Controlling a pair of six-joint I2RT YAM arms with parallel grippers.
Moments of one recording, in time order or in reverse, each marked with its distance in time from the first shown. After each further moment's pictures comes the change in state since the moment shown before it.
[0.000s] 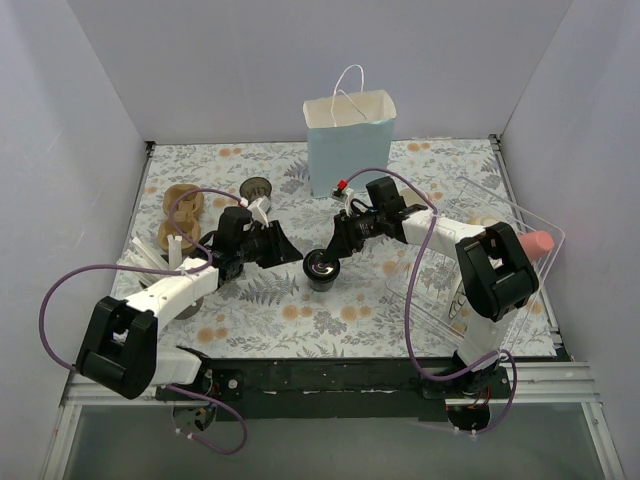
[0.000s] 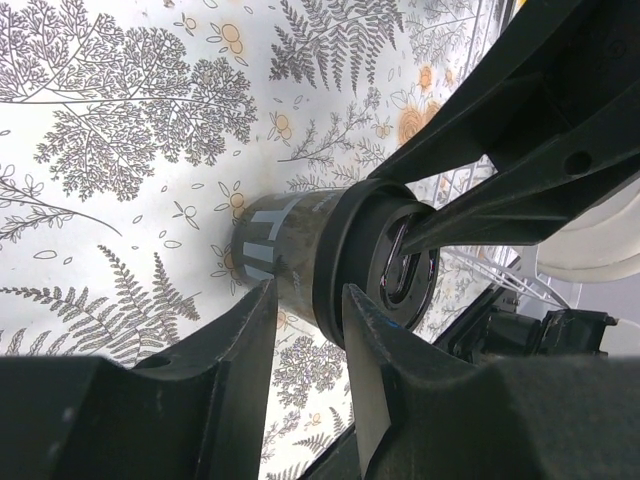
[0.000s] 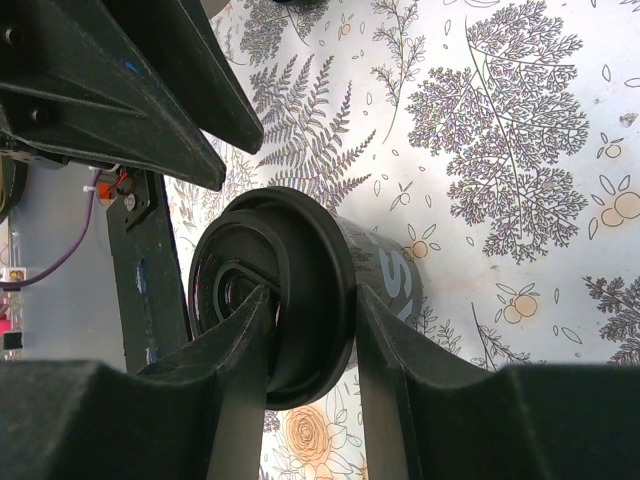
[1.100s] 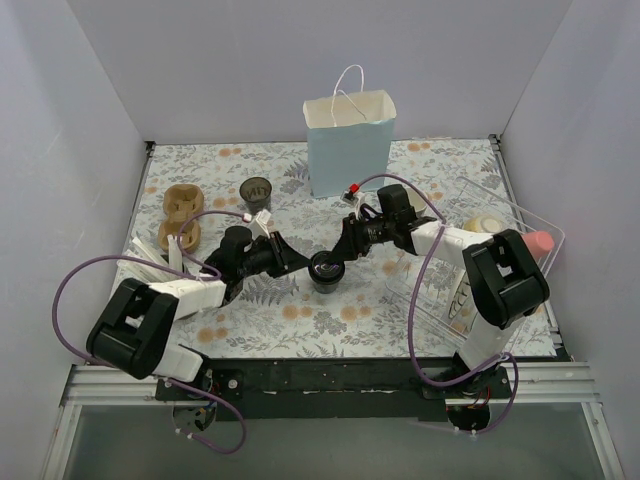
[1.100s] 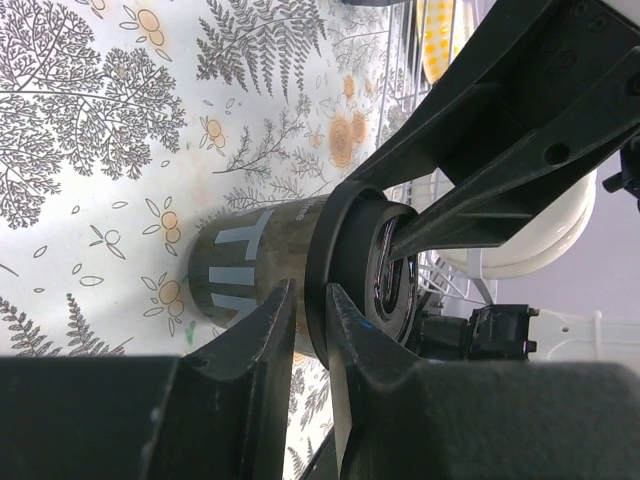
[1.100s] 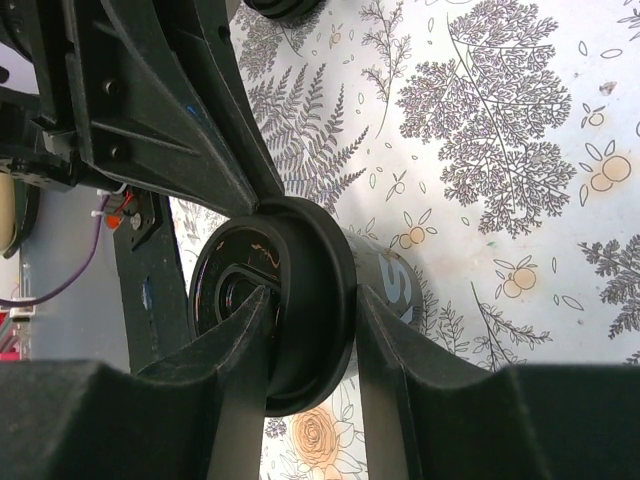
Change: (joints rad) left arm -0.024 0.123 -0.224 0.515 0.098 -0.215; right arm -0.026 -0.052 -0.147 0.187 0.003 0.116
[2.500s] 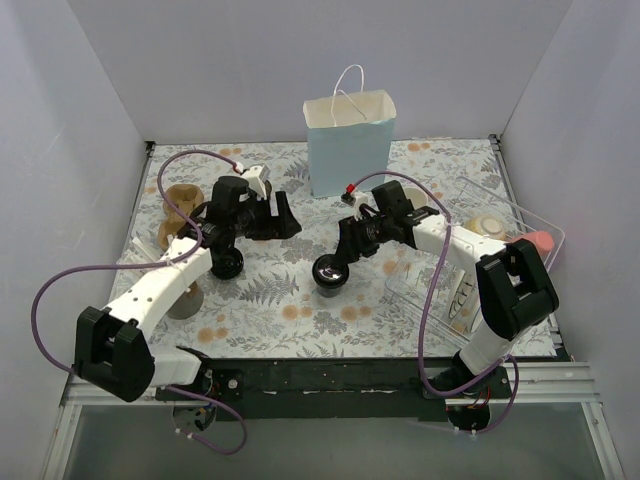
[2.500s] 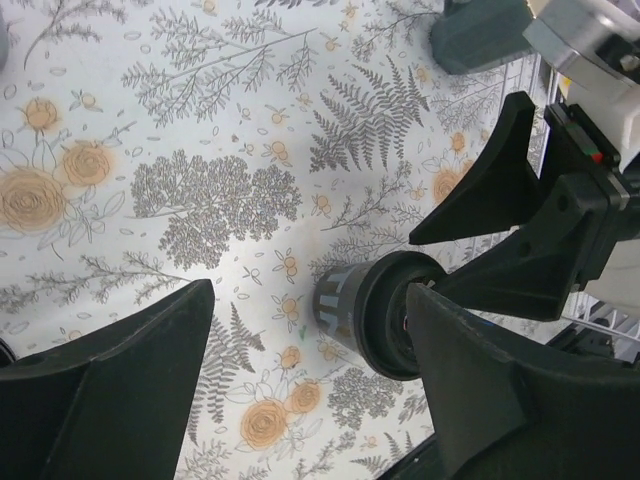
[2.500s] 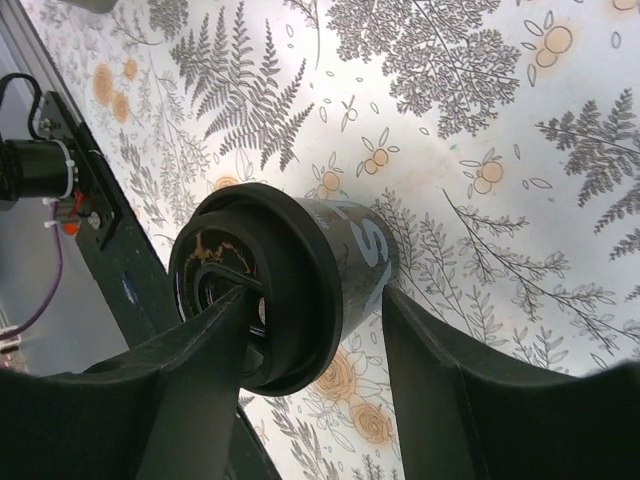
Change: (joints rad) left arm 0.023 -0.130 0.540 -0.826 -0.281 0.443; right arm 0.034 -0.103 0.100 -0.354 0.239 0.004
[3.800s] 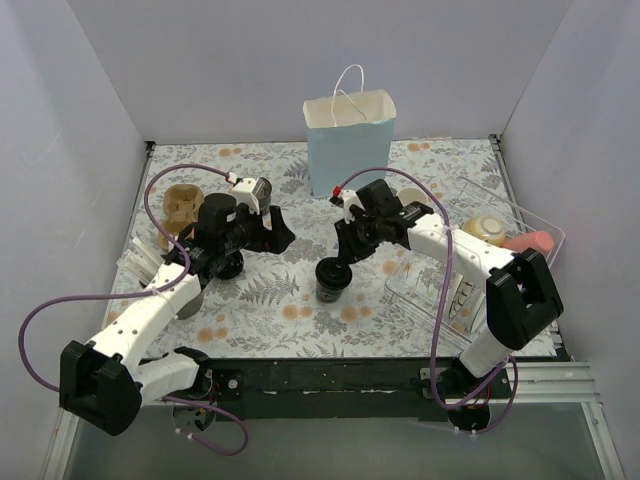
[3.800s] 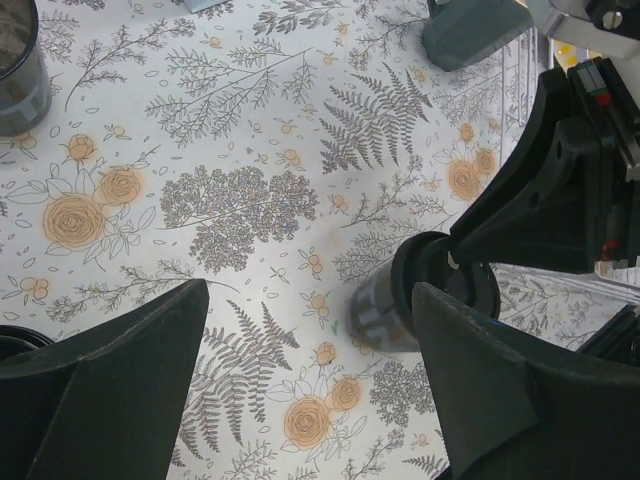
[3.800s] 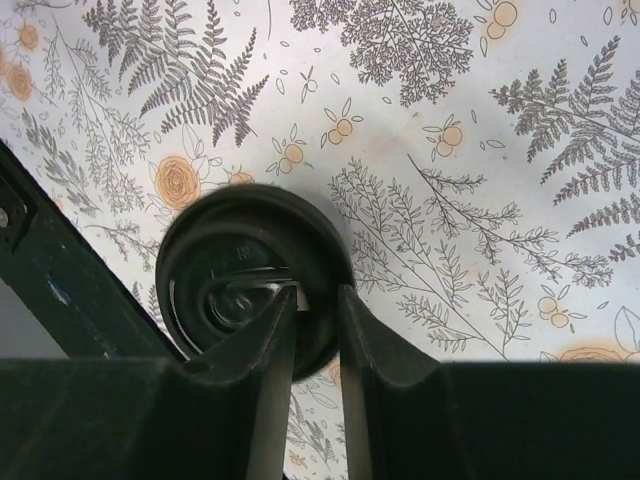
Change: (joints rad) left arm 0.000 -0.188 -0.162 0.103 -0.001 0.144; right arm 0.112 -0.055 0.114 -0.229 0.270 -0.064
